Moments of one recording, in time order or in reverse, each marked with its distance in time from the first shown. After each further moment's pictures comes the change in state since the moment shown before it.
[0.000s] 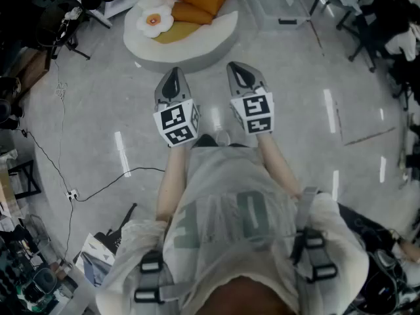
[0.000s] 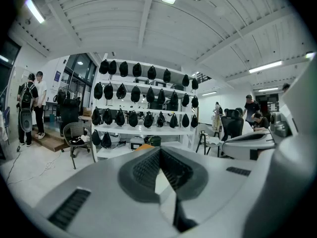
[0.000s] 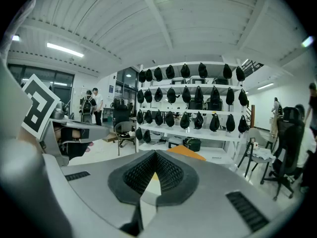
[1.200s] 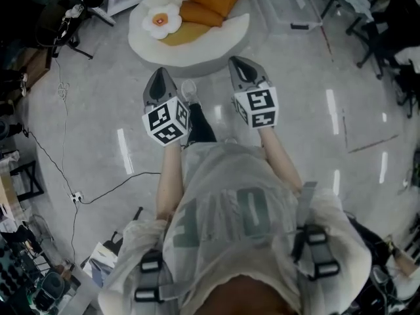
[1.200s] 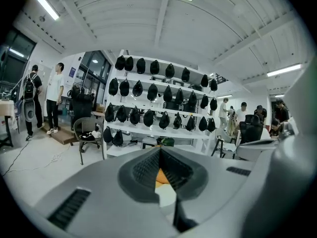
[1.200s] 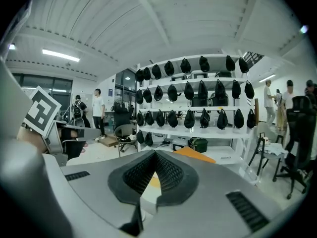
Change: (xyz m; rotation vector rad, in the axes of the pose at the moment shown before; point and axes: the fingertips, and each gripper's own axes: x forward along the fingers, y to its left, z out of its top) left arm 0.073 0.118 0.008 -0.107 0.010 0.127; right arm 0.117 -0.002 0.015 0.032 0.001 0.029
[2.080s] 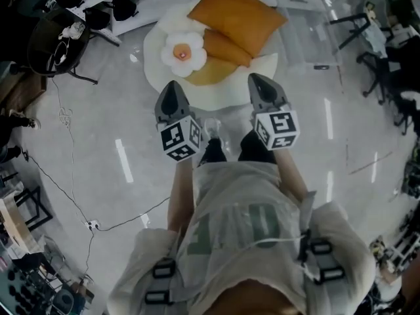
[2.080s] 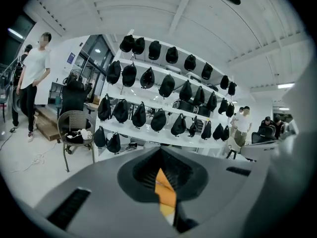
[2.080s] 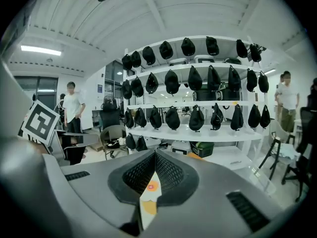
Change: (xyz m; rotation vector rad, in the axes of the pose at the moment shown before) left arm 0.290 0.166 0.108 -0.082 0.011 -0.057; right arm 0.312 -0.014 0.119 0.052 0.028 -0.045
